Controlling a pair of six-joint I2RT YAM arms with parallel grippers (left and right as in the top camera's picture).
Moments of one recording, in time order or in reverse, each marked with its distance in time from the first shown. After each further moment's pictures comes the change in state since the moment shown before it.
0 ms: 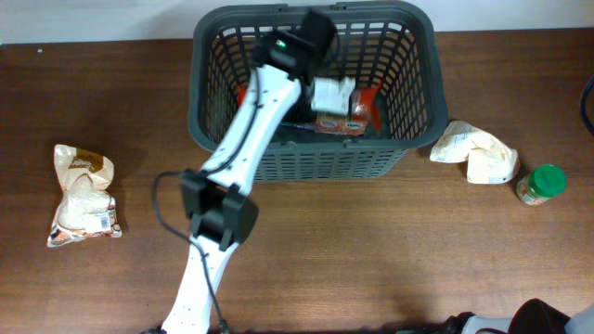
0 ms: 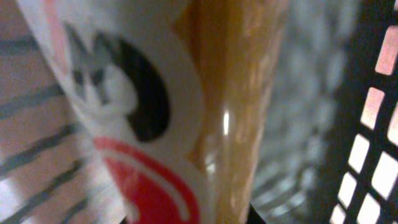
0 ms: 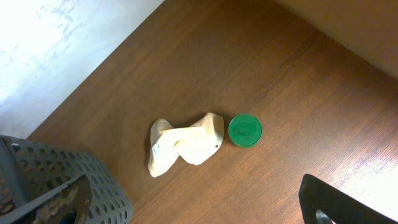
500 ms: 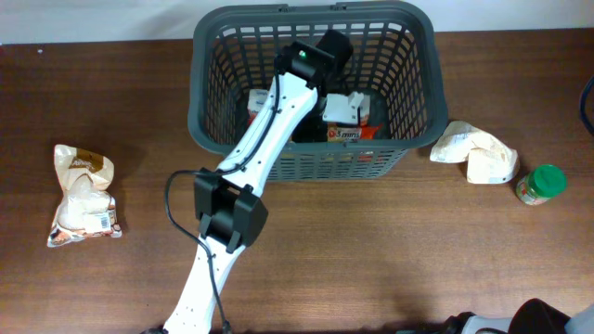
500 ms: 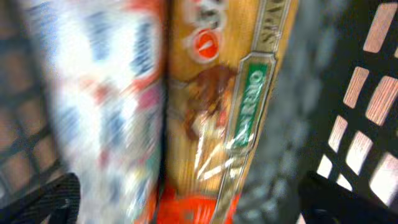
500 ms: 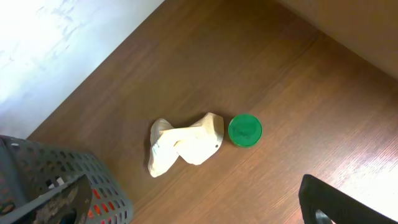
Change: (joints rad) left arm -0.046 -0.014 0.004 -0.024 -0.040 -0.159; right arm 0.000 0.000 0.000 0.000 0.000 0.000
